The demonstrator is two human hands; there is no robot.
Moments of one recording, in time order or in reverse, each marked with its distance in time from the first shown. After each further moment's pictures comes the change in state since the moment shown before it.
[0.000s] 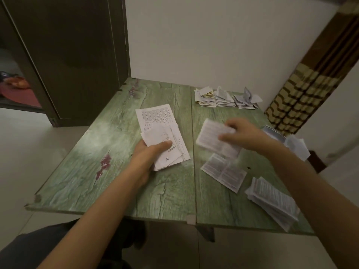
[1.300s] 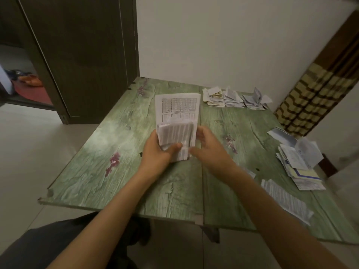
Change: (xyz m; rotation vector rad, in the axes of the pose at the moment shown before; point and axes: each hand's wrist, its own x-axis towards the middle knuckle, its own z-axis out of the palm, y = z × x) left_hand -0.007 -0.003 0.001 0.423 0.062 0.434; right_hand -0.020 -0.057 0.085 0.502 0.027 -0.082
